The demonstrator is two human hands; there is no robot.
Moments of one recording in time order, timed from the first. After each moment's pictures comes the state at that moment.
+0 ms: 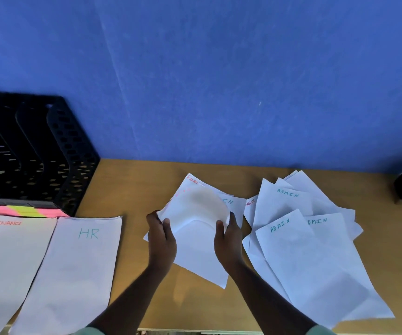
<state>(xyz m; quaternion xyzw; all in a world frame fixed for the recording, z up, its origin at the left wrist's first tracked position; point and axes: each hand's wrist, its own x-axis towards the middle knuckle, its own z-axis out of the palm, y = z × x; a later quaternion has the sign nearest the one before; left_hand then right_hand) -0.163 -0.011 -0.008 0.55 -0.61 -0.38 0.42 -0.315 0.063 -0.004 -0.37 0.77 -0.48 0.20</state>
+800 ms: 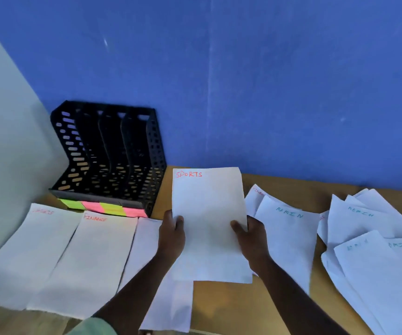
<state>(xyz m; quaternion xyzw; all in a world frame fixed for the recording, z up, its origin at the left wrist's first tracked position) 0.006 -0.104 0.021 0.60 -0.59 -0.42 0.34 -0.185 -0.022 0.021 -0.29 0.76 -0.48 0.33</state>
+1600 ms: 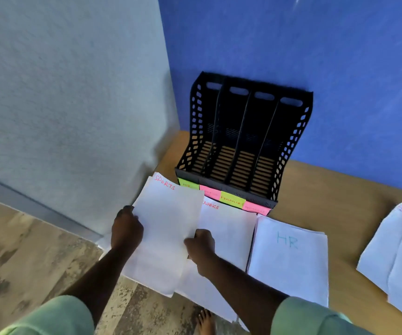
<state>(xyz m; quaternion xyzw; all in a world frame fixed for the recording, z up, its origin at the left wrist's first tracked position) 0.471 -0.246 -0.024 0.80 -0.55 -0.17 0.17 0.276 -0.188 -0.035 -0.28 0.72 -0.26 0.57</state>
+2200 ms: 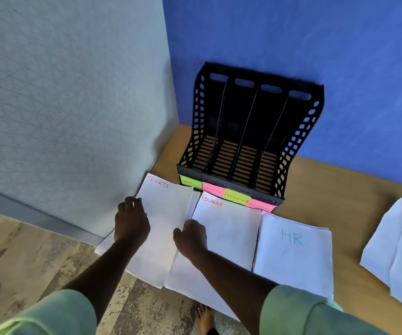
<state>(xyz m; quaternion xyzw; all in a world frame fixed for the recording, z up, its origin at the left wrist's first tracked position) 0.484 -0.265 -0.042 0.72 -0.69 -0.07 0.01 0.318 -0.218 -0.043 -0.43 0.76 -0.18 0.46</state>
